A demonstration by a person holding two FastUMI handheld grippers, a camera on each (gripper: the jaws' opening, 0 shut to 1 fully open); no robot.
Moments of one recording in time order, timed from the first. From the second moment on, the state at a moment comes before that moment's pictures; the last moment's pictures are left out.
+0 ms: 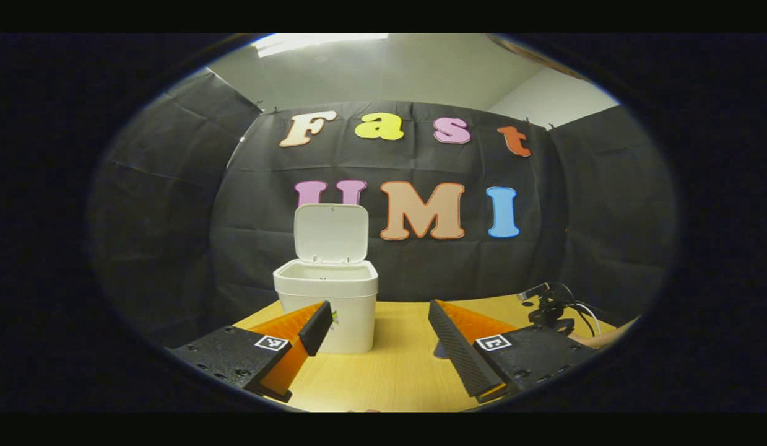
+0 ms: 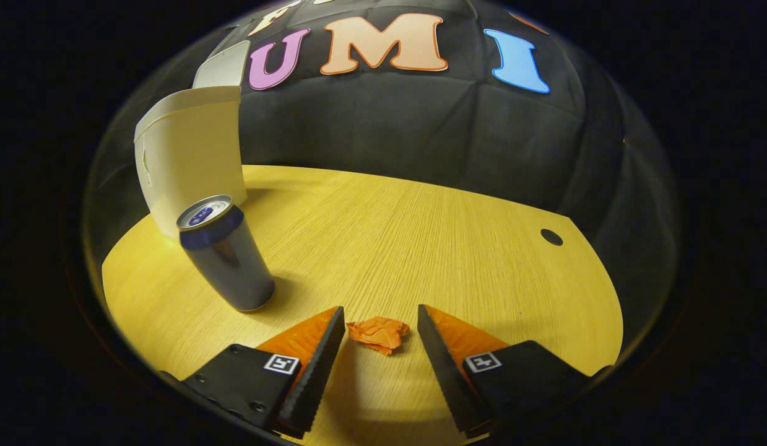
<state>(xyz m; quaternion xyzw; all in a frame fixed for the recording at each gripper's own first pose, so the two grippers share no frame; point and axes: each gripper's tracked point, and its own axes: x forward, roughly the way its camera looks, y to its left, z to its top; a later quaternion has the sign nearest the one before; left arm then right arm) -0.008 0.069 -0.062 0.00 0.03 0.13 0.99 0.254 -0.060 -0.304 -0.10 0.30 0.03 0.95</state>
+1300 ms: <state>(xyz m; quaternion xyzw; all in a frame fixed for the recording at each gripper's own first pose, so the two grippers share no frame) -0.030 0.204 -0.088 -0.04 0.06 0.09 0.99 0.269 0.316 0.003 -0.09 0.07 0.21 0.97</state>
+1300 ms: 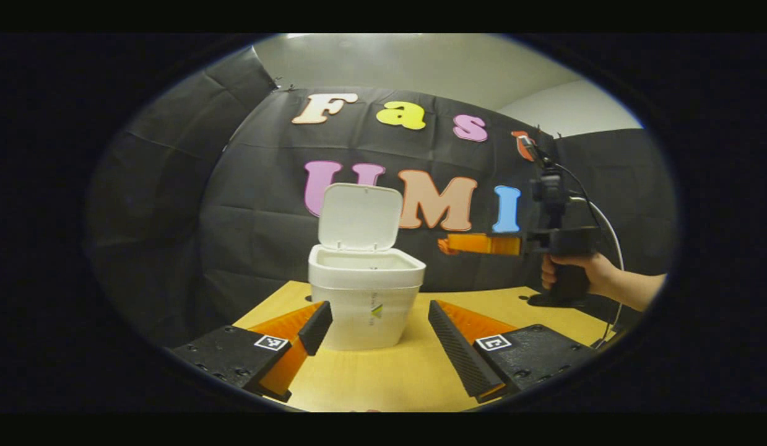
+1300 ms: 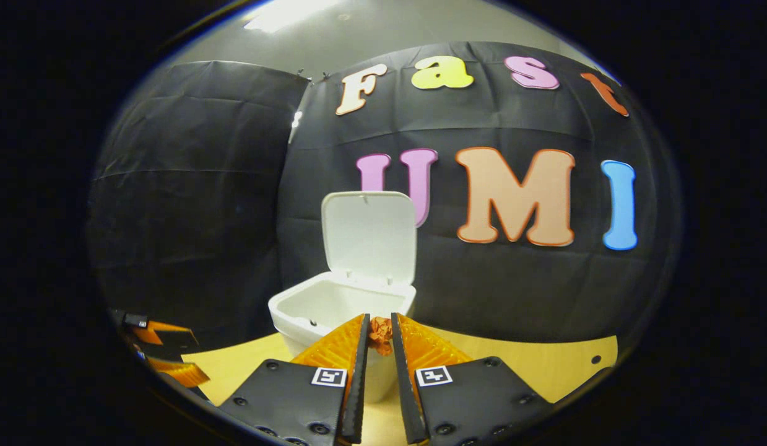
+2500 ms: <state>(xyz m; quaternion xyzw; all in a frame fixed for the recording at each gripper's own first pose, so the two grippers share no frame) 0.069 0.041 -0.167 -0.02 0.08 -0.04 1.00 0.165 0.062 0.076 -0.09 -0.01 0.00 1.00</state>
